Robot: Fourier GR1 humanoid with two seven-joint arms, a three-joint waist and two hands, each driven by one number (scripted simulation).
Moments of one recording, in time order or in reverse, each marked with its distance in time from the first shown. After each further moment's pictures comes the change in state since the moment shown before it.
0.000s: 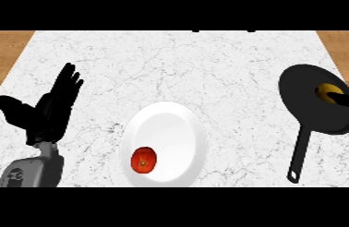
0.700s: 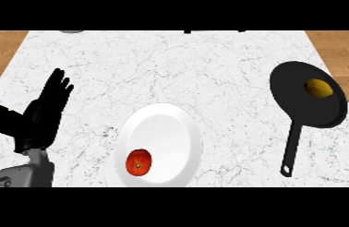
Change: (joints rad) left arm 0.048 0.021 0.036 -0.021 0.016 -0.010 0.000; right arm 0.448 0.130 -0.236 -0.504 -0.453 0.386 -0.273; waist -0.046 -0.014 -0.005
